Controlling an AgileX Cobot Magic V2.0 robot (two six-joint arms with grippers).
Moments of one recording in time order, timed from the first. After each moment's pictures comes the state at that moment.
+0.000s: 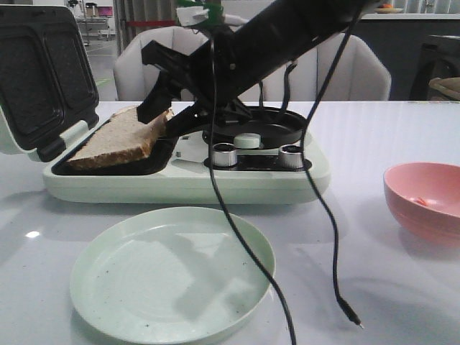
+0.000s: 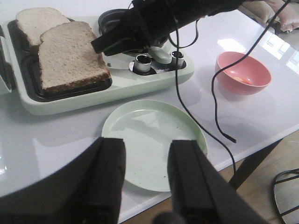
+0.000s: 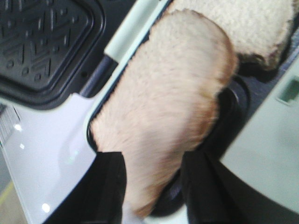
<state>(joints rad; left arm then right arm) -0.63 0.38 -0.50 -0.02 0.60 -0.23 0.43 2.10 -1.63 1.10 0.65 -0.71</state>
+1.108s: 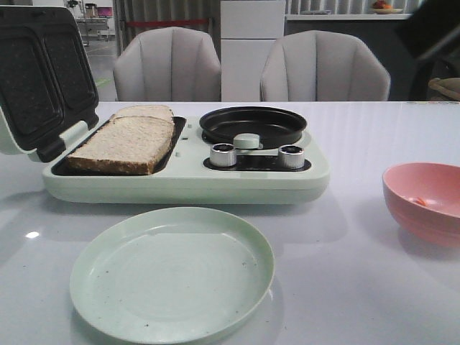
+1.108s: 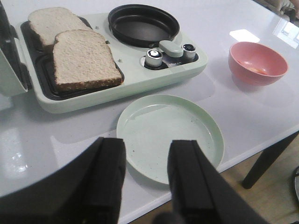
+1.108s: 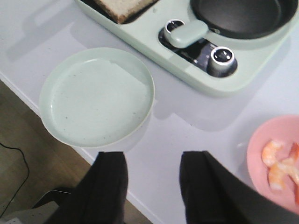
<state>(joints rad) -0.63 0.38 -0.50 0.05 0.62 -0.23 0.43 0.87 -0.76 0.28 0.68 -0.27</state>
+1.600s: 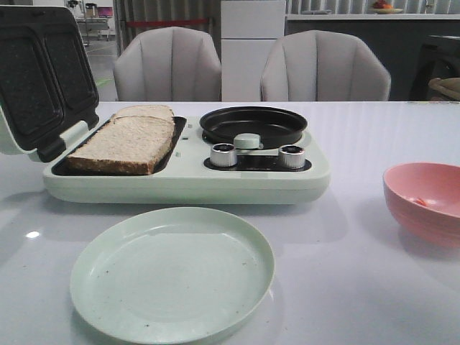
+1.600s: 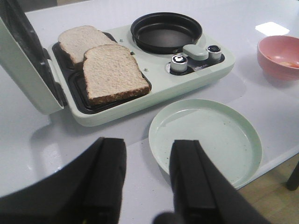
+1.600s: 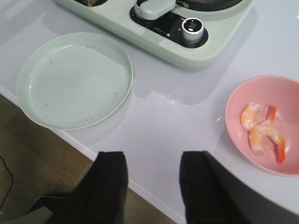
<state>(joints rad) -0.63 0.38 -0.50 0.21 0.61 -0.23 0.43 0.72 -0.65 0.17 0.69 -0.13</state>
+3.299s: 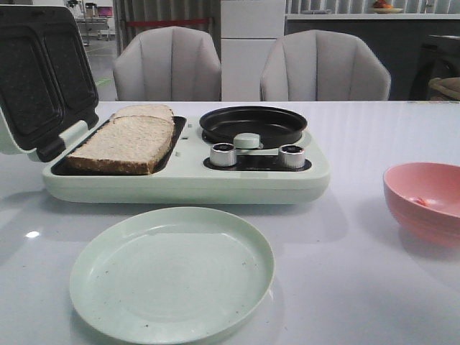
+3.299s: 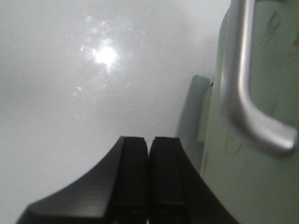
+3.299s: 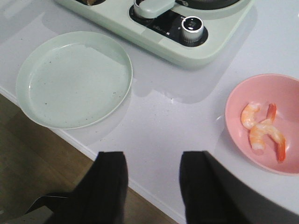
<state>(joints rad) 0.30 1.58 -1.36 -0.49 0.82 0.25 0.43 0.72 -0.64 0.17 0.69 -0.13</state>
